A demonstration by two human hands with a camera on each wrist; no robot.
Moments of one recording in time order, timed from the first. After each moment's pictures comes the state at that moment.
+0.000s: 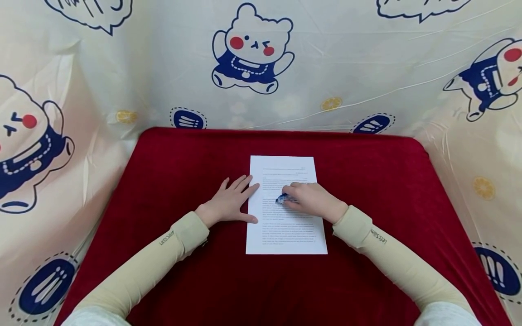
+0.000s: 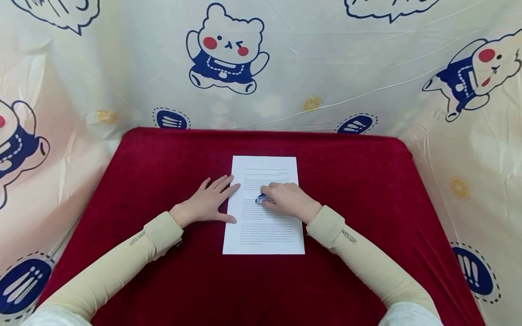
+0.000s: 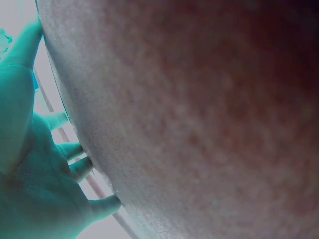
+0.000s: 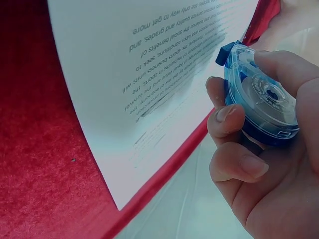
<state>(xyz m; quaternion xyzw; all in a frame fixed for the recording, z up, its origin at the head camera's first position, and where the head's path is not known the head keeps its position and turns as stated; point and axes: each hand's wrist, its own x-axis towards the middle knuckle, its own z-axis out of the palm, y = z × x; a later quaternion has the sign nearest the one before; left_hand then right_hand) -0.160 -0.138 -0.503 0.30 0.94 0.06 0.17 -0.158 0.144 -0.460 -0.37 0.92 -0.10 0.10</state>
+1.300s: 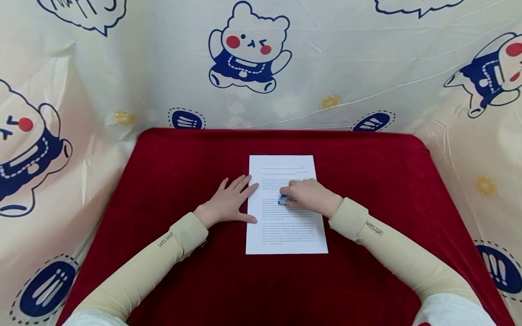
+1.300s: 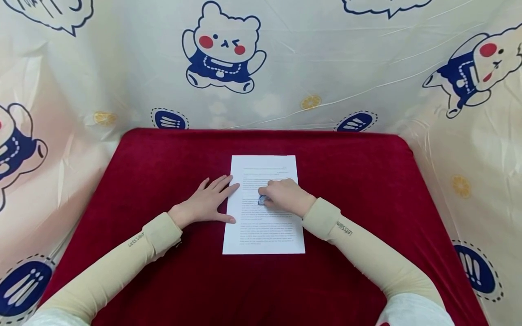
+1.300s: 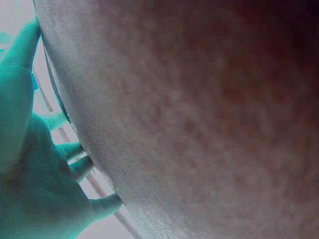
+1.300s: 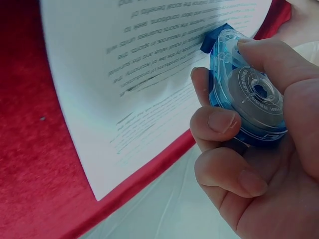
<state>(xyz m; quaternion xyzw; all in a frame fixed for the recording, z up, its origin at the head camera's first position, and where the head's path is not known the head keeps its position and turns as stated) -0.161 -0.137 -0.503 0.29 0.94 0.06 0.17 -0.166 0.139 -0.451 -0.40 0.91 -0.04 0.11</state>
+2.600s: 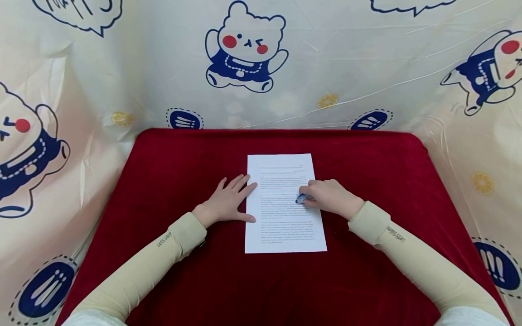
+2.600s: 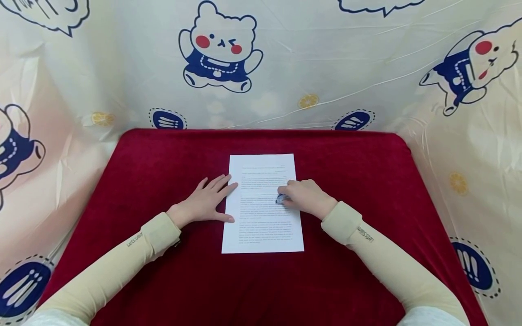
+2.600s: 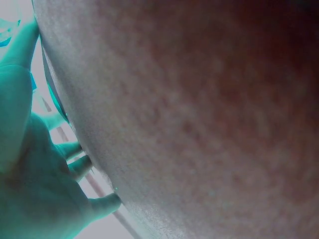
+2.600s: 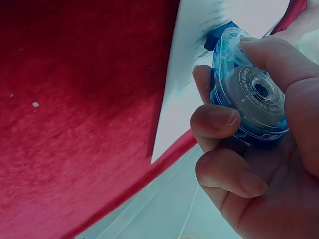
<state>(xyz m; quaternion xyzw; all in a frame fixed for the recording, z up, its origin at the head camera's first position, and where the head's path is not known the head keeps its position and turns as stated) -0.161 -0.137 -0.500 0.30 0.94 0.06 0.17 -0.158 0.190 -0.451 -0.35 0.93 -0.04 0.12</state>
